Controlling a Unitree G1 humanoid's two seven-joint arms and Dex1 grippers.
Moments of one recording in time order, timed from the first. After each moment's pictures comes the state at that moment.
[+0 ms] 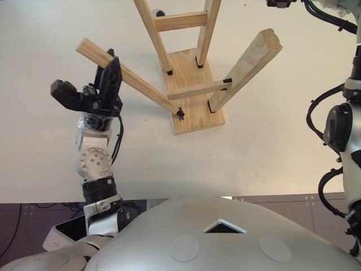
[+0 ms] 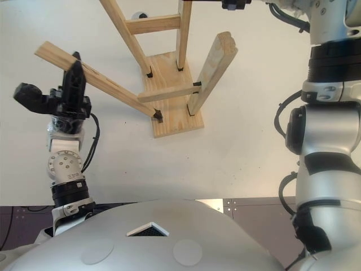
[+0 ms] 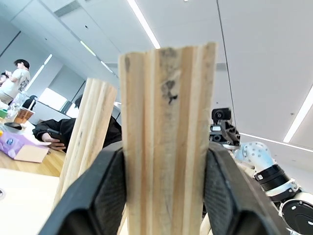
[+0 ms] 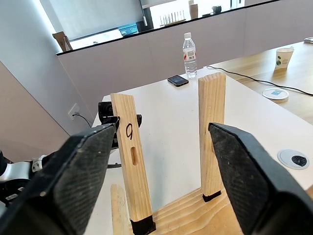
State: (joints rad) left arm 0.06 0.09 0.32 -0.04 -0.93 0.16 -1.07; right arm -0.99 -0.53 0.08 0.33 0.62 0.85 1.24
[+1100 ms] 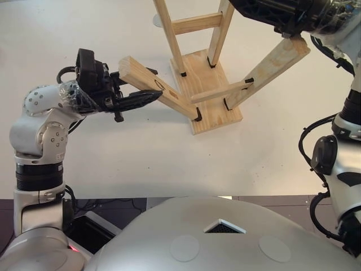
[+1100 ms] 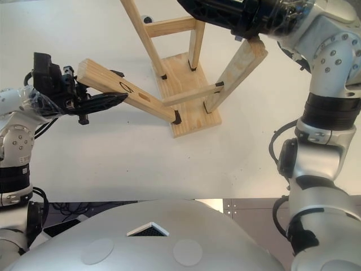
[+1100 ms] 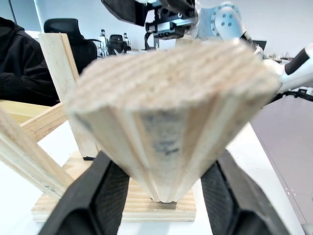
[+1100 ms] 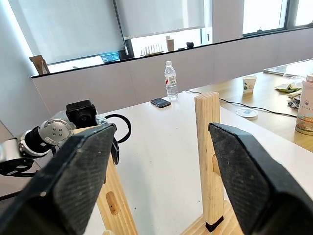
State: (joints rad) left arm -0.13 0.70 0.04 -0.25 -0.72 0.43 -1.14; right arm -0.67 -0.51 -0.10 -0.05 0.75 0.87 0.97
